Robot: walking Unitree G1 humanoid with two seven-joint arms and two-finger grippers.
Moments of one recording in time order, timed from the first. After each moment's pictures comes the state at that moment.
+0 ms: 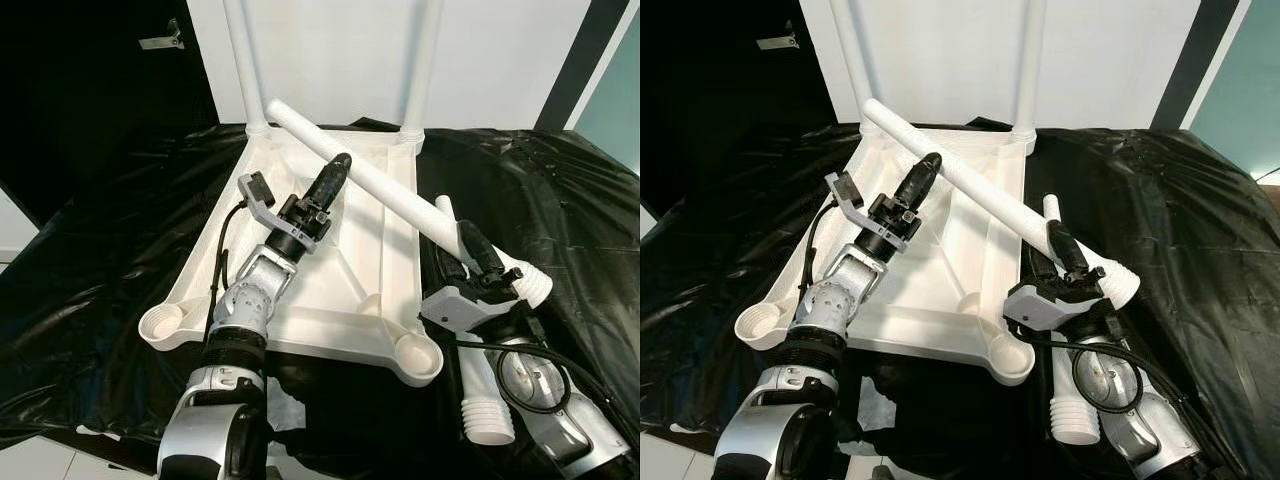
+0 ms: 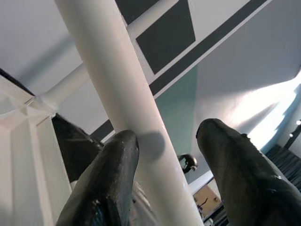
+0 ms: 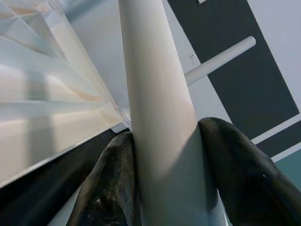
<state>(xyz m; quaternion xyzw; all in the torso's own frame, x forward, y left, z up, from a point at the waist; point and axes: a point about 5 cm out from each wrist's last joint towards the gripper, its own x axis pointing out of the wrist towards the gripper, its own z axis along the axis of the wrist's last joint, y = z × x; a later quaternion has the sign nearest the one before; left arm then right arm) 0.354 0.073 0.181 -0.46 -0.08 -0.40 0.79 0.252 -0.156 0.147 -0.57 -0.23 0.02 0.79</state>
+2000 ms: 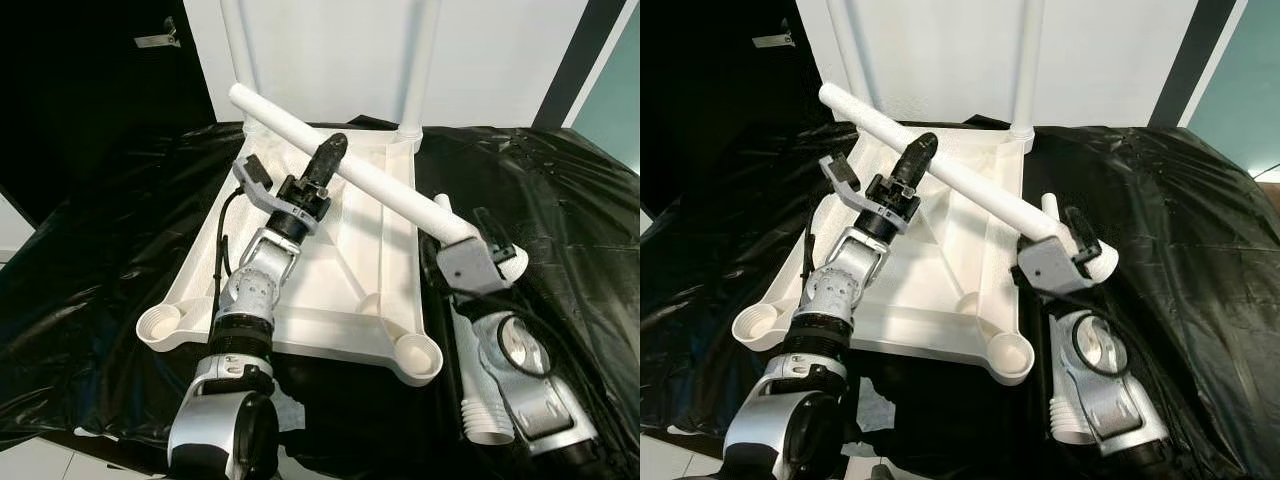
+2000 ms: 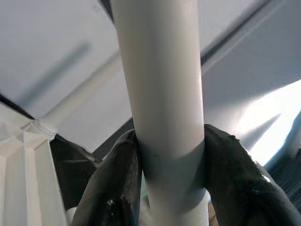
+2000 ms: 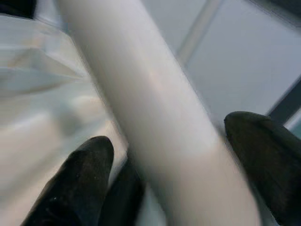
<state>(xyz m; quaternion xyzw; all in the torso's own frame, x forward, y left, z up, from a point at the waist) 0.354 0.063 0.208 -0.44 -0.12 -0.39 0.80 0.279 -0.145 0.165 -0.28 -0.10 0.05 0.95</state>
